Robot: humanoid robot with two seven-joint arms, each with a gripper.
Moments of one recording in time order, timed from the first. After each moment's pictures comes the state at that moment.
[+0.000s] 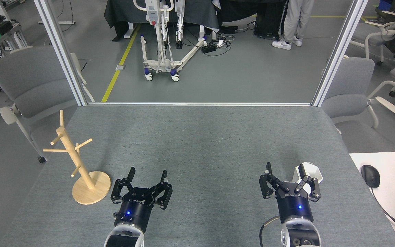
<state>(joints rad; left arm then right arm) -0.07 -0.13 -0.07 -1.55 -1.58 -0.05 0.02 -0.13 0.13 -0.11 -1.43 1.62 -0.03 -0.08</state>
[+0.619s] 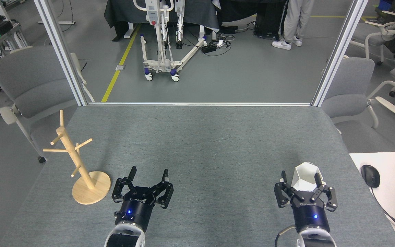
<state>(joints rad) -0.08 -0.13 -0.08 -1.55 -1.58 -0.05 0.01 -0.07 0.06 -0.16 -1.44 1.61 -0.02 -0.08</state>
